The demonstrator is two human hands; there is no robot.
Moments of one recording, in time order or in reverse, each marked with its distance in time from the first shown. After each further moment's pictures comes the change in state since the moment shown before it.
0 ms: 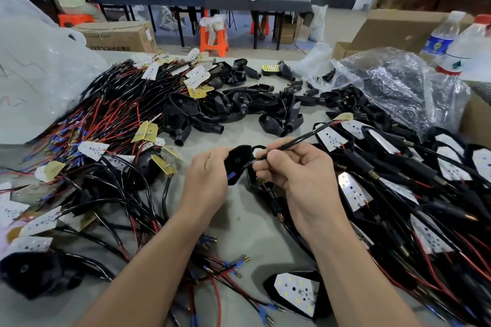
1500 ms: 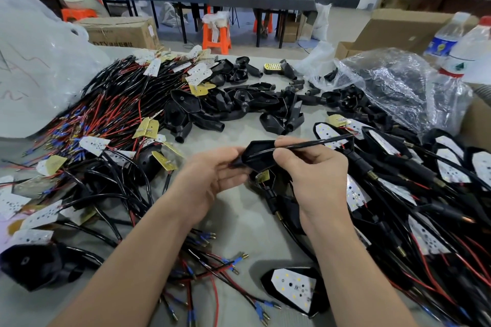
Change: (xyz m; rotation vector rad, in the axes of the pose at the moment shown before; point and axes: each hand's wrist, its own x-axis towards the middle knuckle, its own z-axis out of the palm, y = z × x) left_hand 0.003 0.014 -0.011 -0.625 -0.266 -0.404; right_hand 0.007 0.001 -0.011 -0.271 0.189 -0.177
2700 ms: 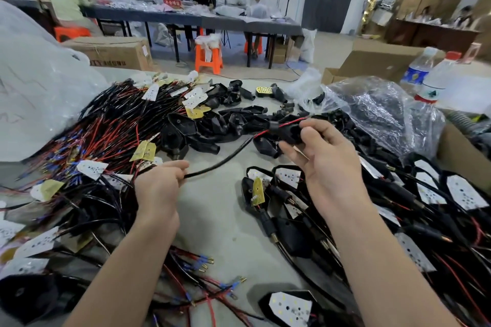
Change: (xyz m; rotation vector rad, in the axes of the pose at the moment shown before) left_hand 0.016 0.016 -0.041 0.053 0.603 0.185; right_hand 0.039 -0.055 -0.001 0.281 0.019 0.144
